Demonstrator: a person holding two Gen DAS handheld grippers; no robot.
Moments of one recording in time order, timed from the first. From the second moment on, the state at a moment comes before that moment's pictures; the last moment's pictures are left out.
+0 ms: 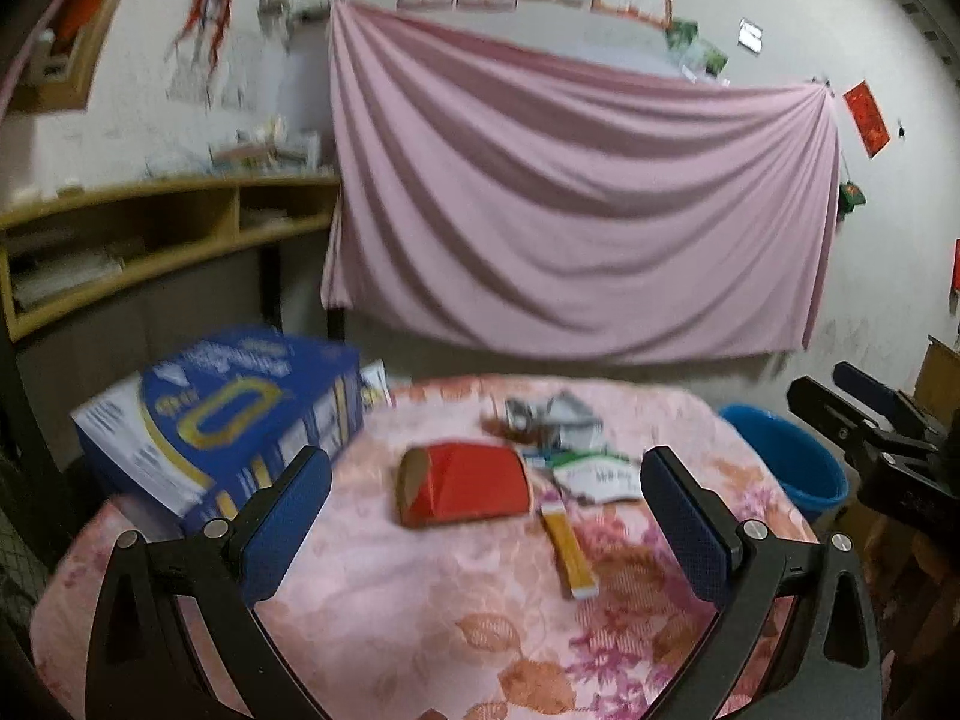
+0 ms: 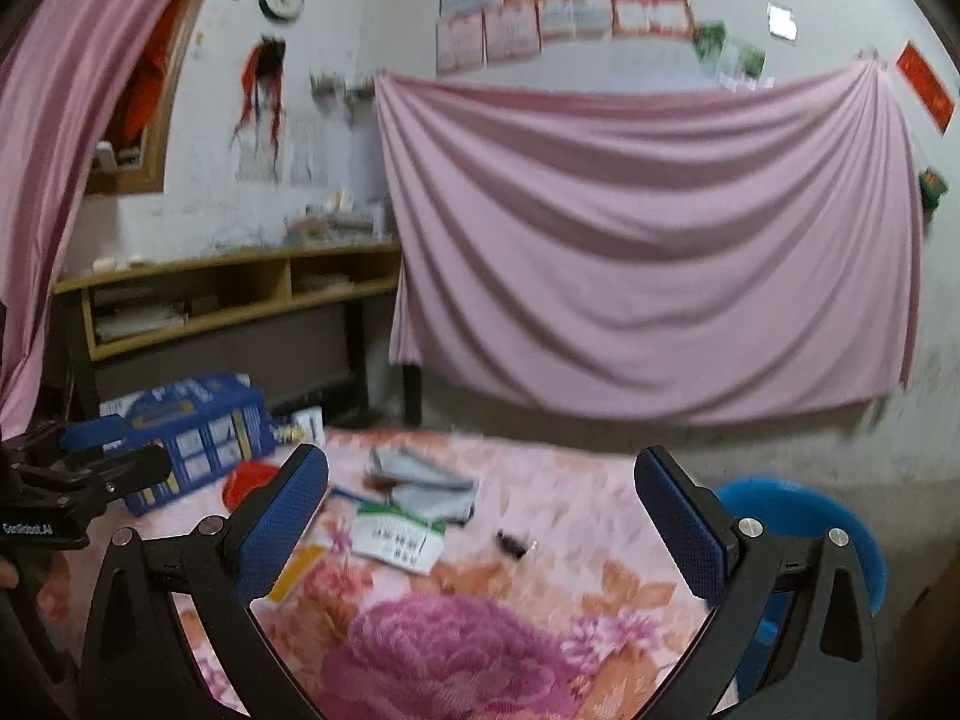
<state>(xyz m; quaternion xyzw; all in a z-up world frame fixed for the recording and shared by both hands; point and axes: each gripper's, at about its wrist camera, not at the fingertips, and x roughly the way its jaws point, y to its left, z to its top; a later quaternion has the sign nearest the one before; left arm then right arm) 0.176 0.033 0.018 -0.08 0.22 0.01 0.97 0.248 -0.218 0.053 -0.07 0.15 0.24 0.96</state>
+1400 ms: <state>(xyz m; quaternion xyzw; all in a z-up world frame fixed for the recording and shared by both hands) 0.235 0.034 -0.051 -0.12 0.43 -0.06 0.89 0.362 -0.129 -0.035 -0.11 0.45 0.32 0.83</state>
